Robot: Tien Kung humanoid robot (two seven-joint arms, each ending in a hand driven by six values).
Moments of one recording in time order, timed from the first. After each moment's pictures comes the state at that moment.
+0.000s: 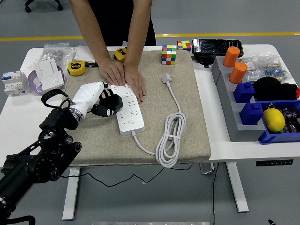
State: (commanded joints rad) left arm -0.49 0.09 -1.06 -0.92 2.19 0.19 0.05; right arm 0.10 -0.10 1.48 0.18 -1.54 0.03 -0.07
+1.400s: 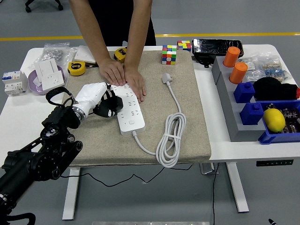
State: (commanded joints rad) left arm -0.52 0.09 -1.04 -0.91 2.21 0.15 0.06; right arm 0.10 -0.11 1.48 0.18 -1.53 0.03 -0.07
